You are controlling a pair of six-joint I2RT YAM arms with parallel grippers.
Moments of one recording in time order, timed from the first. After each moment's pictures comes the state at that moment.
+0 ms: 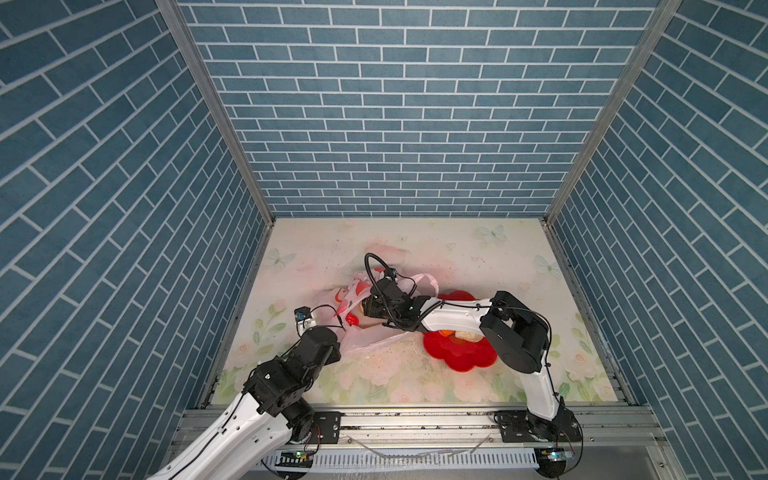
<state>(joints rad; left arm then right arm) -0.70 0.51 0.49 -0.83 -0.43 -0.85 1.06 2.05 1.34 -0.01 0.15 0.94</state>
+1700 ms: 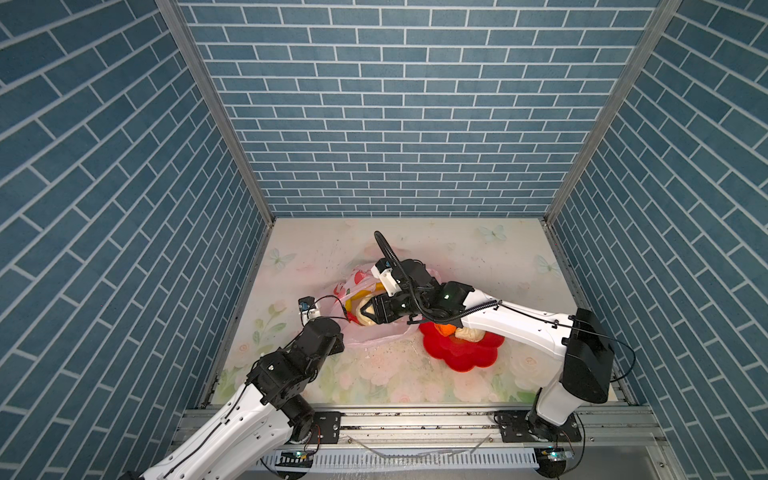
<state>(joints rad) -0.70 0.59 0.56 -0.76 -0.46 -0.79 1.08 1.66 1.37 -0.36 -0.22 0.54</state>
